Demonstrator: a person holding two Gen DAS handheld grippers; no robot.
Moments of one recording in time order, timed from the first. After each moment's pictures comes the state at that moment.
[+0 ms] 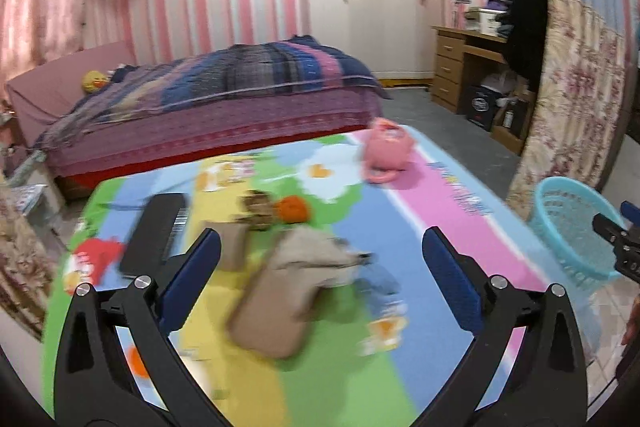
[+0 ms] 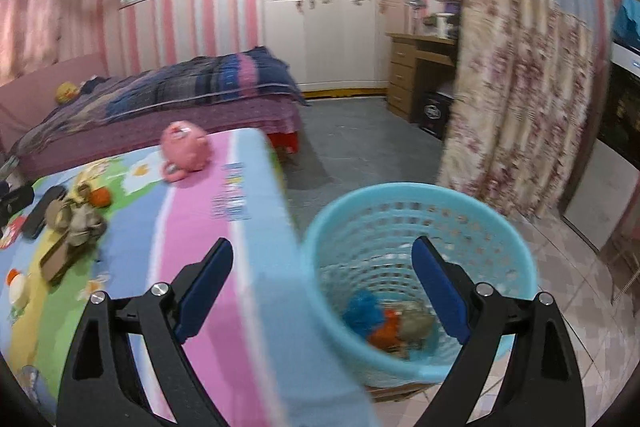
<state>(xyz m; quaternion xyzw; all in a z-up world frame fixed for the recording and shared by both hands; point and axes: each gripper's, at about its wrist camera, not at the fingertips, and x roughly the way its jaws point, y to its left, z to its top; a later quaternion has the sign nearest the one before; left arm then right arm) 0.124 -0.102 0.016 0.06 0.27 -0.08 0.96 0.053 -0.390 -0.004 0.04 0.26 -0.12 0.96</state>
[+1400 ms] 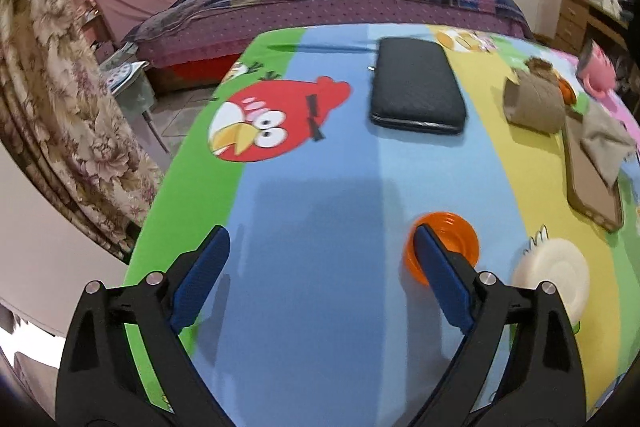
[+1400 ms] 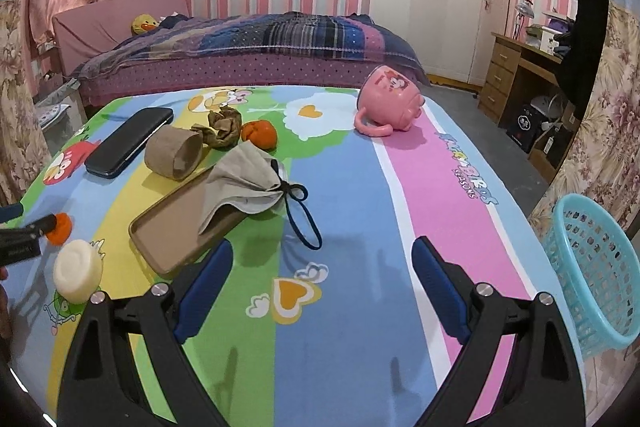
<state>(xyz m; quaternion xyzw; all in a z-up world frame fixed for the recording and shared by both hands) 0.133 0.131 -0.087 0.01 0.40 0.11 0.91 0.120 -0.186 -0.048 -0.03 0.32 -0.01 0.95</state>
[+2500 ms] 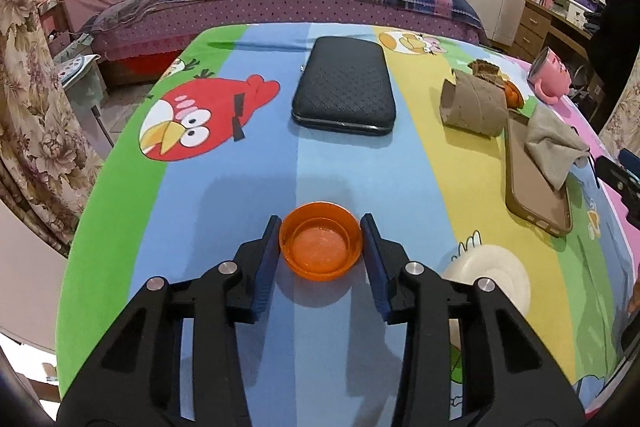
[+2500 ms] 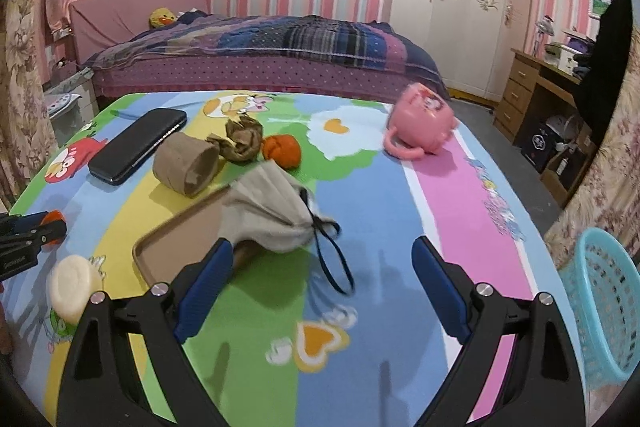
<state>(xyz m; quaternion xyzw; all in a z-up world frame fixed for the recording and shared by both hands) 0.141 0.104 -0.089 -0.03 0.40 0.02 0.91 0.160 -0.164 -0.049 -0.05 0.32 0.03 0.95</state>
